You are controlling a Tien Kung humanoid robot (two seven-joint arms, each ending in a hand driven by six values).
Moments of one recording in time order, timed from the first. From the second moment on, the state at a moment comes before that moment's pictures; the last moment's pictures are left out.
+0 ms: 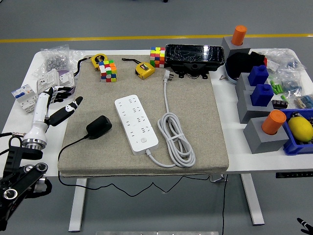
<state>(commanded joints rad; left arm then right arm) -0.28 0.33 -0.94 -1.07 1.16 0.60 -0.32 0.04 -0.30 1.06 0.41 -0.59 -0.04 -0.12</state>
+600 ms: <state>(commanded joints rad) -0.29 0.33 -0.93 -1.08 1.16 0.59 -0.29 0.04 -0.31 1.05 0.41 -0.59 -0.04 -0.12</state>
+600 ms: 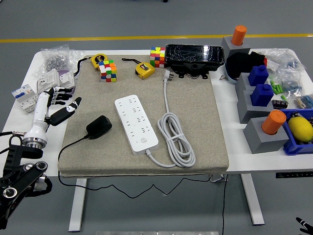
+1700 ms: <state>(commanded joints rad) -0.30 0.34 -0.91 -1.10 1.19 0.58 -0.22 0.05 -0.31 1.04 0.41 -0.59 -0.04 -0.12</state>
